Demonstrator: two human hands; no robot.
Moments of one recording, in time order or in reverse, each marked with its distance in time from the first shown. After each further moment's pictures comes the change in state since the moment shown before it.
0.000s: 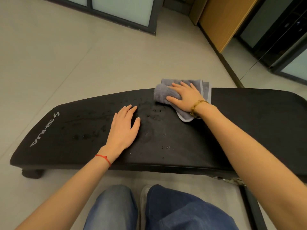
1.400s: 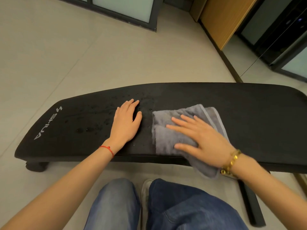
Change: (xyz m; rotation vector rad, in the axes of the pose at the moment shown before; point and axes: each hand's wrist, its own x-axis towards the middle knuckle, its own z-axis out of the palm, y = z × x) left_hand 0.002 -0.004 0.004 -0.021 0.018 0.009; right_hand -0.169 -0.040 0.003 0.041 -0.008 -0.319
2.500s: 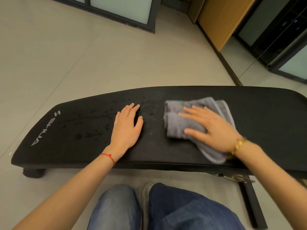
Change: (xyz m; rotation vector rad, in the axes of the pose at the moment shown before) left_hand -0.001 0.000 0.000 0.003 0.005 0.003; right_hand 0.024 0.042 -0.015 0.051 0.075 0.107
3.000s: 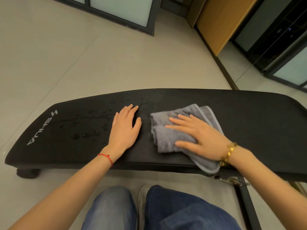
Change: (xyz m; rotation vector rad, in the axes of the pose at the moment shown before) left_hand 0.000 -0.001 0.001 0.013 -0.002 0.003; right_hand -0.001 -0.020 0.006 0.006 -0.121 -0.161
